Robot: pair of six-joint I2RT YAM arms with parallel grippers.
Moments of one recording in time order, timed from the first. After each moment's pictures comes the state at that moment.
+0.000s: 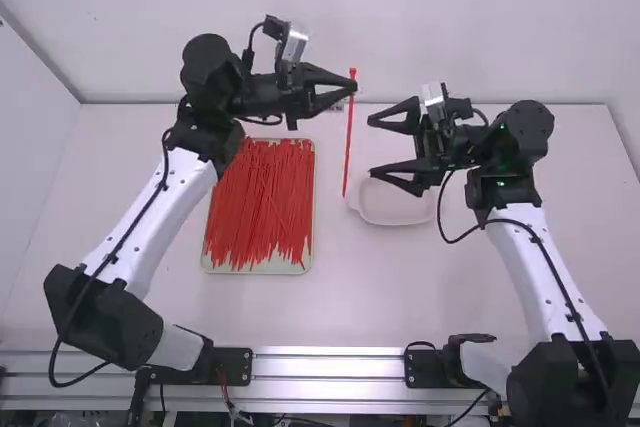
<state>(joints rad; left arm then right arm) -0.26 1.53 1.47 0.24 1.13 -0.44 0.07 1.30 1.03 0.56 -1.54 0.38</state>
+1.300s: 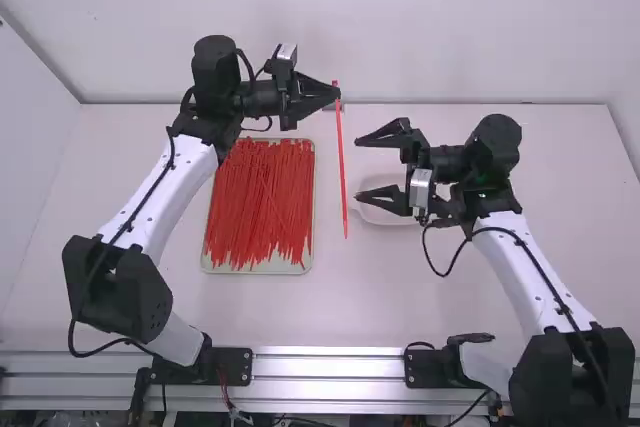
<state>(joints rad) -0.19 1.64 1.47 0.06 1.16 -1.44 0.14 1.30 0.91 0.54 -1.56 -0.93</state>
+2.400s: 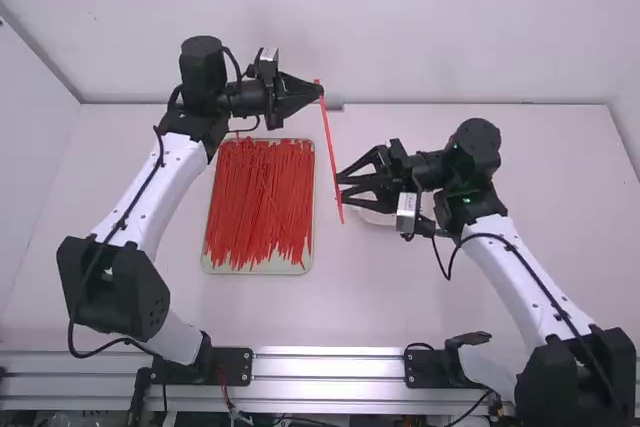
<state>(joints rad) -0.13 1.64 1.47 -0.05 1.13 -1.41 0.26 1.29 0.91 0.54 -1.56 -1.13</state>
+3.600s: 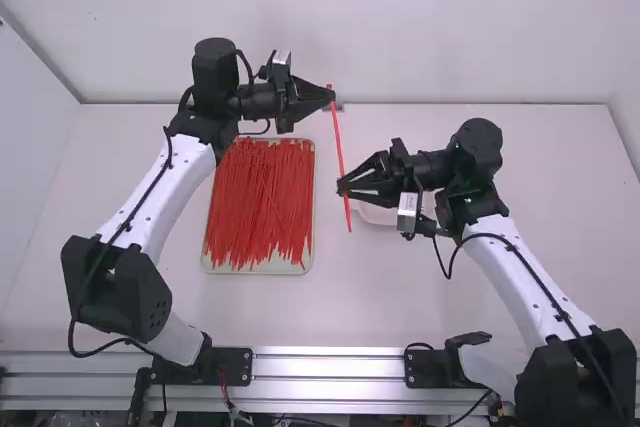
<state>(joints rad) -0.18 1.64 1.47 -0.05 1.11 -1.39 0.25 1.29 0.91 0.54 -1.56 -1.14</state>
